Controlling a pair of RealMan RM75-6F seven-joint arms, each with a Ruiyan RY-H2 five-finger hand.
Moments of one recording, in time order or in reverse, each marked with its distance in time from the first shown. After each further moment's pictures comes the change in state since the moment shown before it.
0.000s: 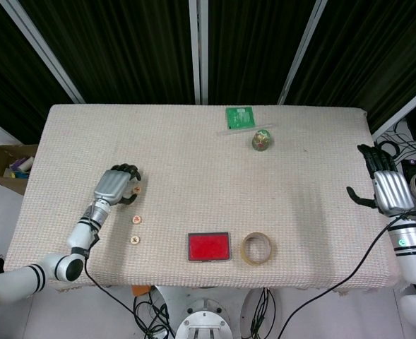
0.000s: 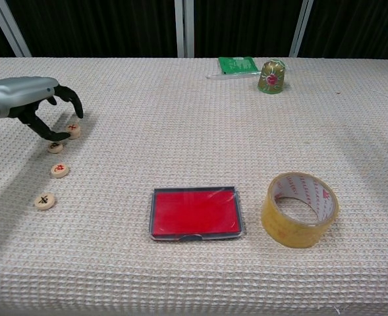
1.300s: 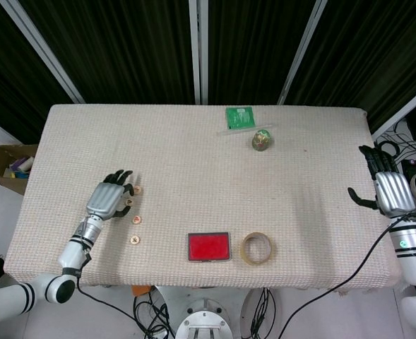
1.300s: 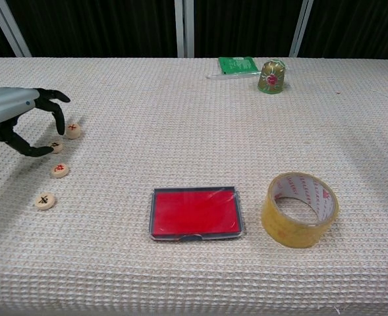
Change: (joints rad) left arm 0.103 0.012 0.063 -0.089 0.084 0.143 0.035; right arm -0.010 -0.002 -0.002 0.005 -0.004 0.003 0.014
